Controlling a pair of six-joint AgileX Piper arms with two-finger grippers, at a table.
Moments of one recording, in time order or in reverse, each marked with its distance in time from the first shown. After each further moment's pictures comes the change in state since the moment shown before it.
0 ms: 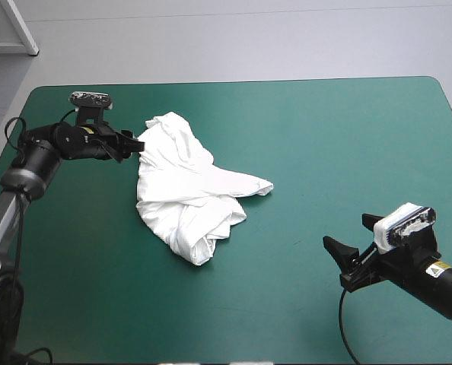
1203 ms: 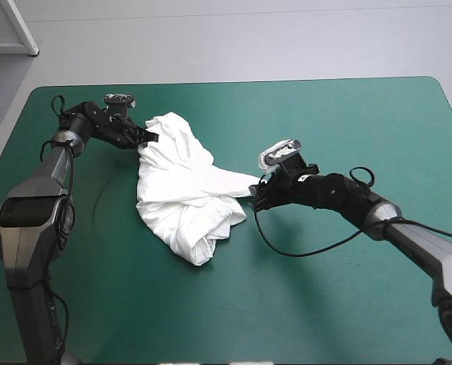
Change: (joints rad) left arm 0.054 0.601 -0.523 -0.159 0.183 0.145; right arm 0.499 0.963 -0.374 -0.031 -0.543 0.000
